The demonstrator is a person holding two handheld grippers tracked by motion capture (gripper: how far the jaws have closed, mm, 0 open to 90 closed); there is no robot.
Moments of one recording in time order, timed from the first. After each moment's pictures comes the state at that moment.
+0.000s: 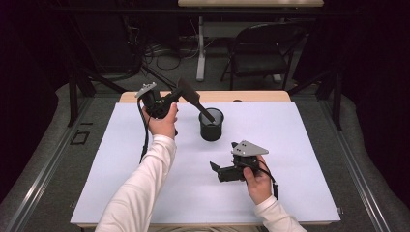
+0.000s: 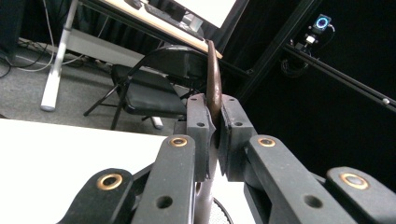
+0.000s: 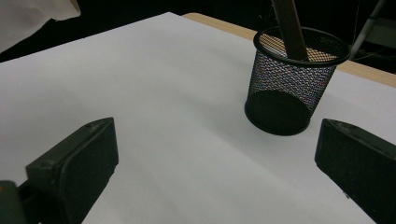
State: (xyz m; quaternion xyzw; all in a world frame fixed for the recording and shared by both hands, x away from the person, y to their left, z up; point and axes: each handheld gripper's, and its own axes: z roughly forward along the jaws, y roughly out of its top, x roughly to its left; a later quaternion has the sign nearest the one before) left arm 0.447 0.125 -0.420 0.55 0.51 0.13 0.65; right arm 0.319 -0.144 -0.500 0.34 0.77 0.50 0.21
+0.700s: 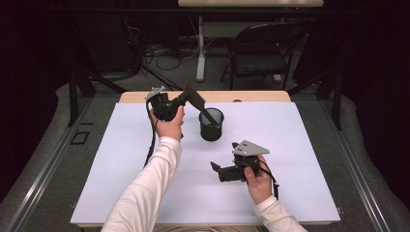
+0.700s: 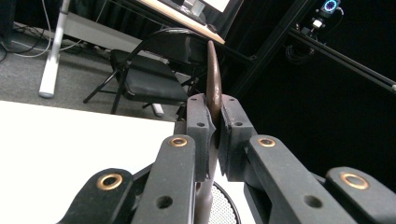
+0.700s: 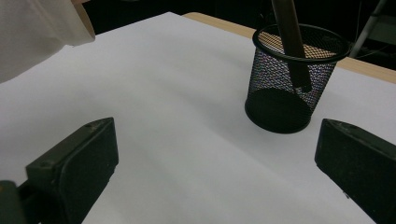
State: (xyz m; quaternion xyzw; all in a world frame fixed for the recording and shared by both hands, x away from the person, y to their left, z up) left arm 0.453 0.109 -0.437 0.56 0.52 0.12 0.63; right arm 0.319 -0.146 -0.502 0.34 0.77 0.50 0.21
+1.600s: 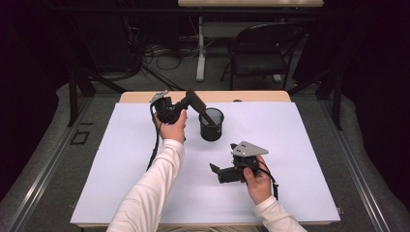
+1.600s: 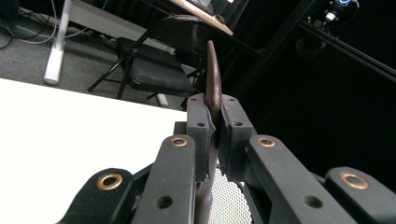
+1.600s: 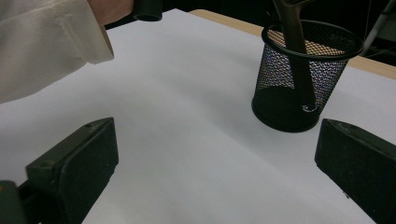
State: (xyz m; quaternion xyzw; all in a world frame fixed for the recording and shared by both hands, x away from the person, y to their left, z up) left arm 0.459 0.104 -0.458 0.56 0.54 0.11 0.62; right arm 0.319 -0.144 -0.504 0.34 0.77 0.50 0.20
